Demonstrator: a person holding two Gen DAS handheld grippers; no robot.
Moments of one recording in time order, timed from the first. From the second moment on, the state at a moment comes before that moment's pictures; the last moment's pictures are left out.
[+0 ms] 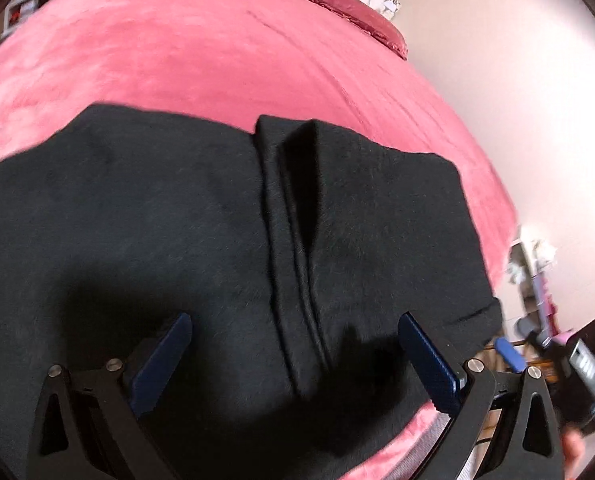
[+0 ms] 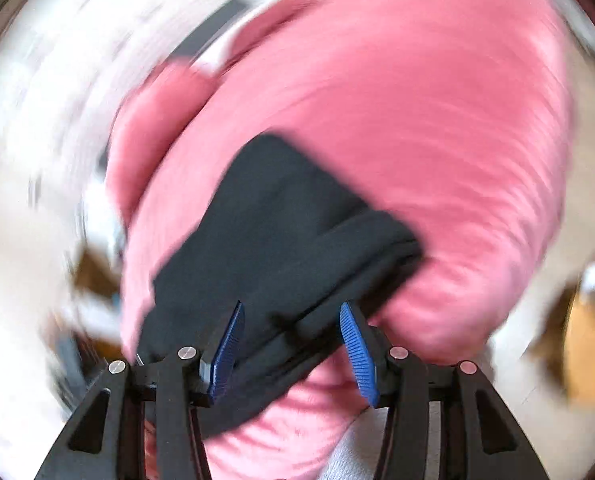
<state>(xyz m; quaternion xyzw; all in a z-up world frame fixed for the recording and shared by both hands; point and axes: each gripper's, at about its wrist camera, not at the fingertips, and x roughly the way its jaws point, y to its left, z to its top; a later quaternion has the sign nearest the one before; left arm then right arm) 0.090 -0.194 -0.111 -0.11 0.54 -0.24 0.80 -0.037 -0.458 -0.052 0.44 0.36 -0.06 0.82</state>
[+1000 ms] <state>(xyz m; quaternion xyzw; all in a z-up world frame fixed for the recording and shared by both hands) 0.167 -0.217 -0.119 -0.13 0.58 -0.19 0.78 -0.055 -0.473 -0.093 0.46 0.35 -0.21 0.79</state>
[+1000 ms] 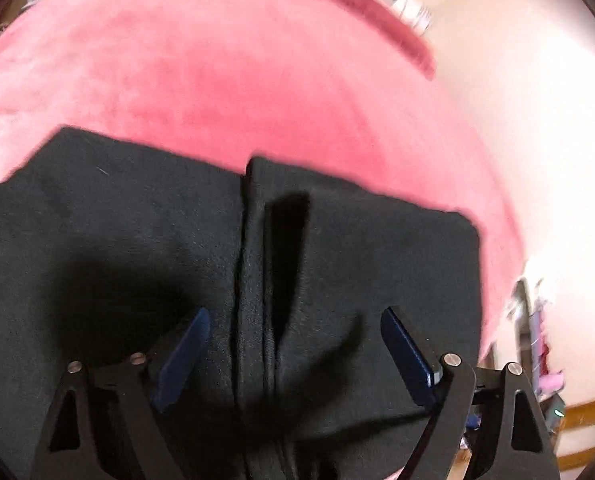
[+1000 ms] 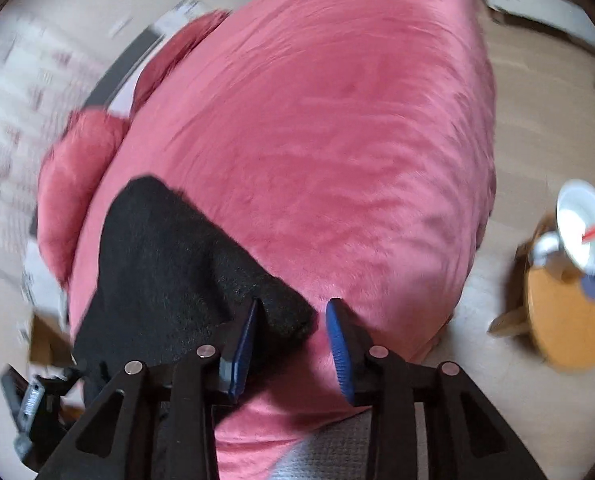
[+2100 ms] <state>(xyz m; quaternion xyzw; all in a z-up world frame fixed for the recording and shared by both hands) 0.143 -0.235 -0.105 0.04 0.52 -0.23 0.82 -0.036 -0.451 -0.073 0.48 0.37 -0.15 0.78</state>
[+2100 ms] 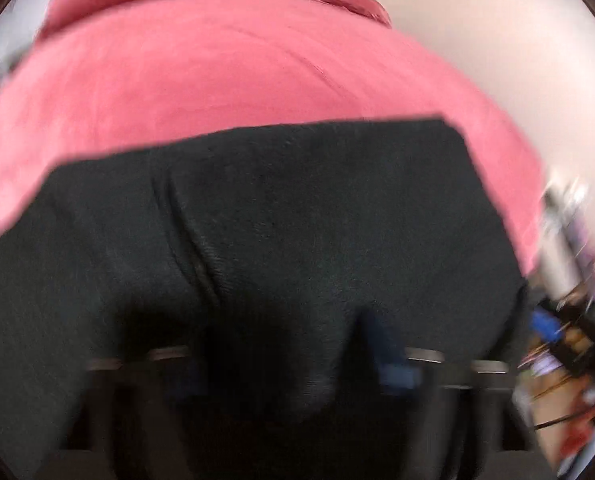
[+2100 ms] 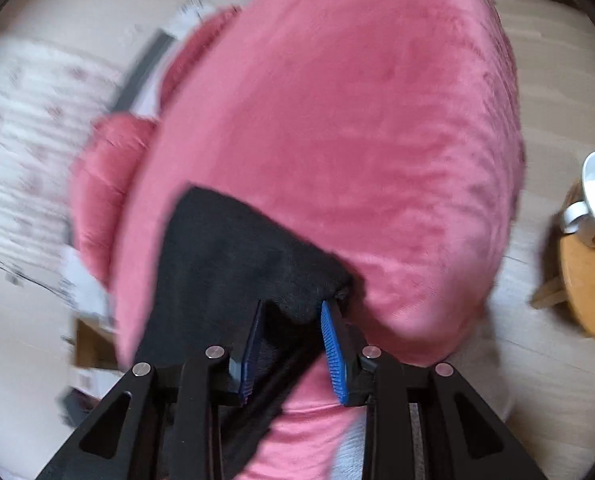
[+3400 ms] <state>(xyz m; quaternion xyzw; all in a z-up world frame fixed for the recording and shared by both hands) 0.107 -0.166 -0.124 0.05 0.46 -0.25 0.85 0.027 -0.391 -0.065 0.27 0.39 -0.12 0.87</state>
